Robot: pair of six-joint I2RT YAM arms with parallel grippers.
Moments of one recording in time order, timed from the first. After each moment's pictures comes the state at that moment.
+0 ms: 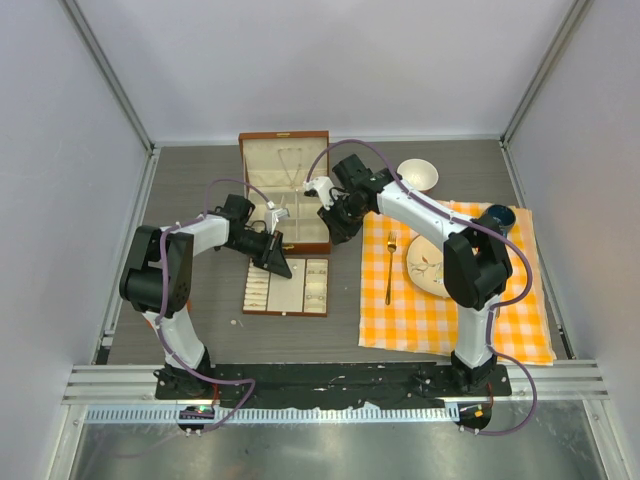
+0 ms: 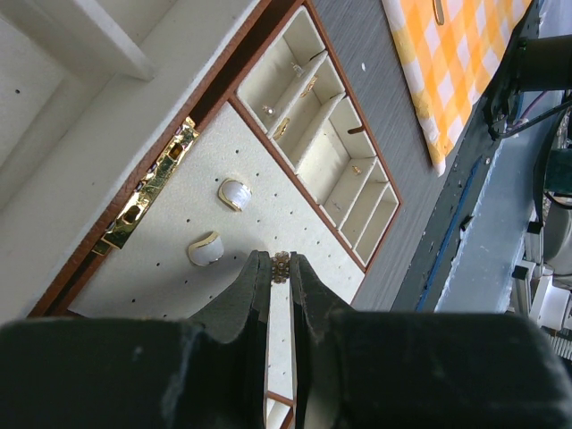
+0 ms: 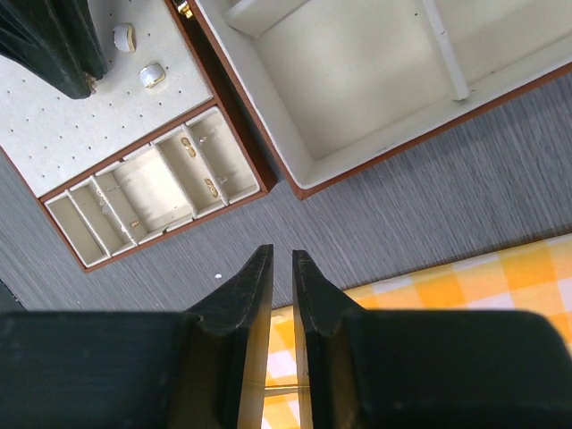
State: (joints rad) left arm -0.23 1.81 1.02 -0.51 0.94 0.21; right arm 0.61 1.94 1.62 -0.79 -0.35 -0.34
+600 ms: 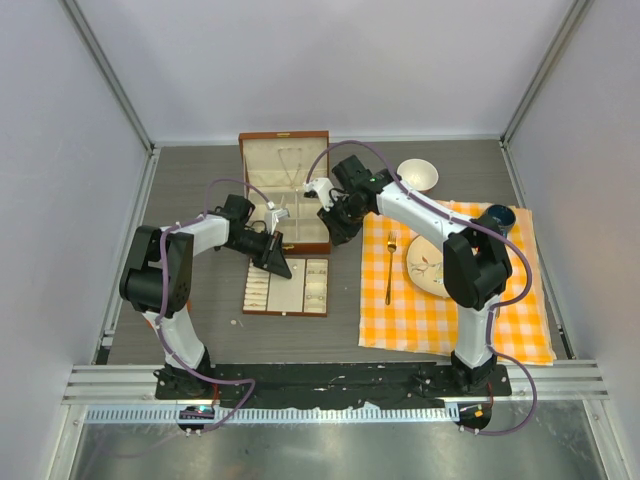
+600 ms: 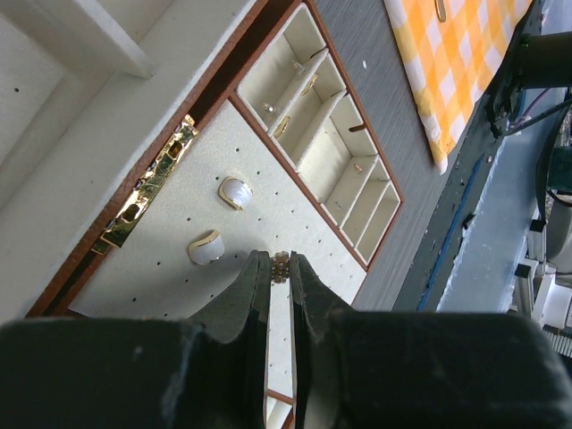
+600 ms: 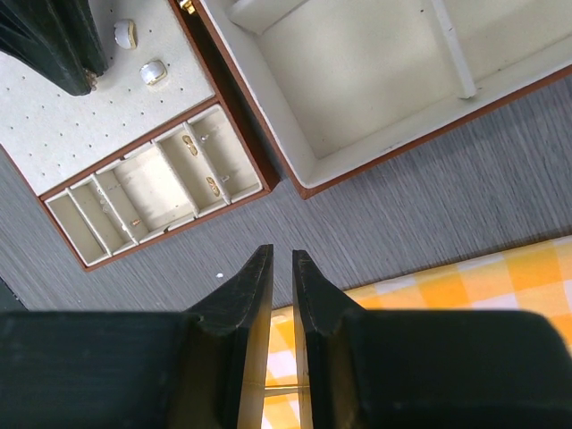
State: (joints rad) left arm -0.23 1.81 1.02 -0.52 0.94 0.22; right arm 0.61 1.94 1.61 -0.79 -0.35 -0.34
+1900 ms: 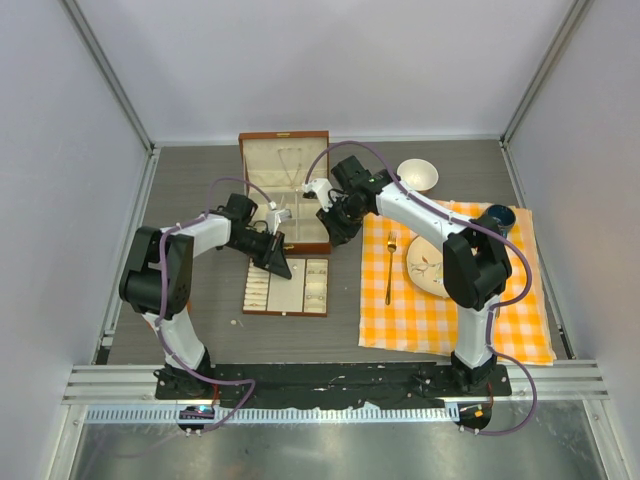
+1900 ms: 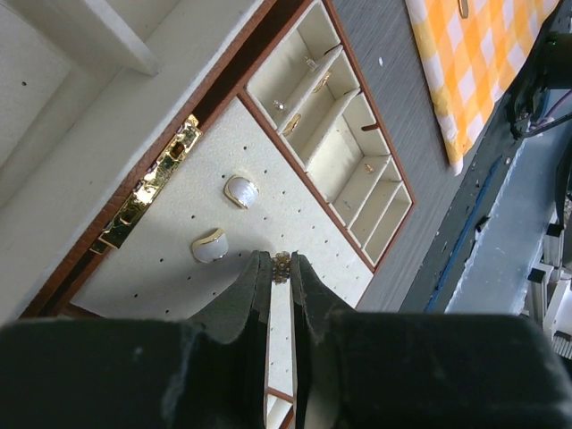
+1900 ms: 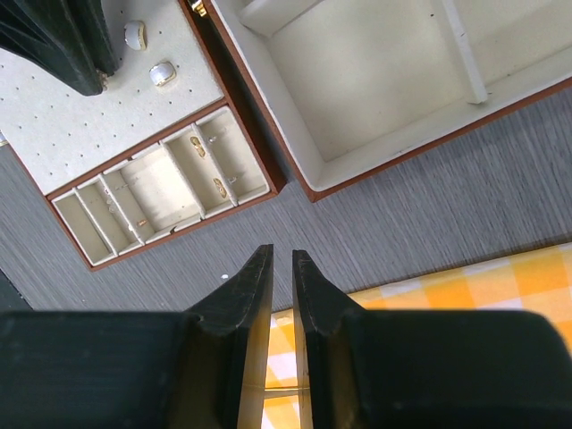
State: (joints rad) left arm -0.24 1.80 1.02 -0.53 0.88 0.20; right arm 0.62 1.94 1.61 -0.79 -0.36 -0.34
